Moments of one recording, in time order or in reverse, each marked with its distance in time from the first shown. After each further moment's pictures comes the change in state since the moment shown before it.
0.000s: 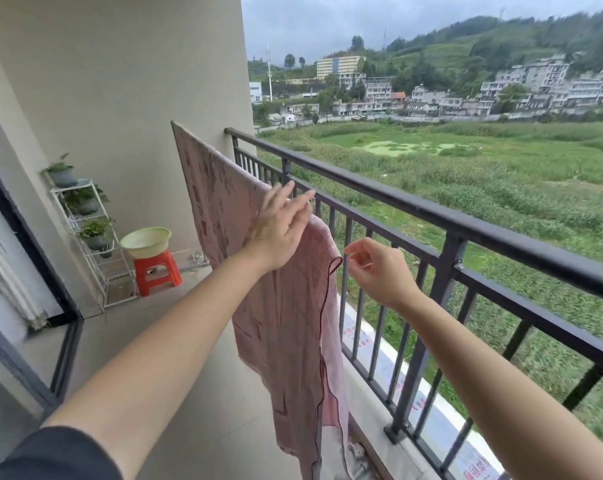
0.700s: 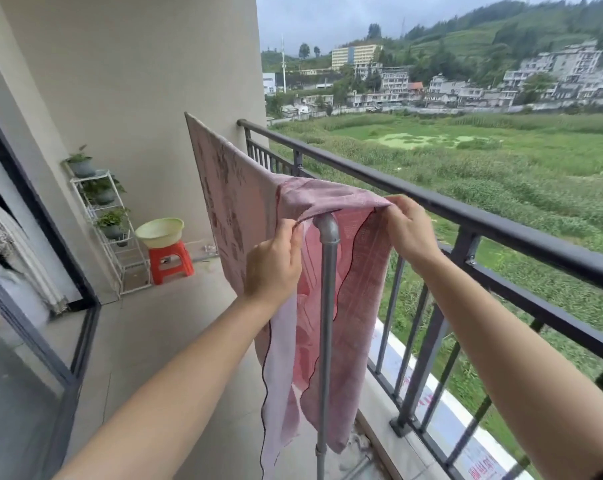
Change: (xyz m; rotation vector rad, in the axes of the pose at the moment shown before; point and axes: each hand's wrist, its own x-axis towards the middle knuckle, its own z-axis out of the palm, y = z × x) left_hand -0.070 0.026 0.006 0.095 0.422 0.037; right_hand 0.040 -0.018 -0.036 0.353 0.178 0.332
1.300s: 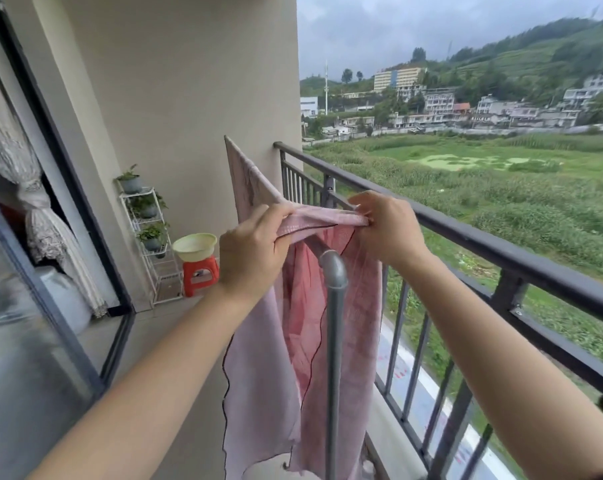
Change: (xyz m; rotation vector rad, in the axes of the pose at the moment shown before) left_hand 0.074 -0.021 -0.017 0.229 0.141 0.198; right_hand 0.065 -0.040 0.035 -0.401 -0.108 -0.468
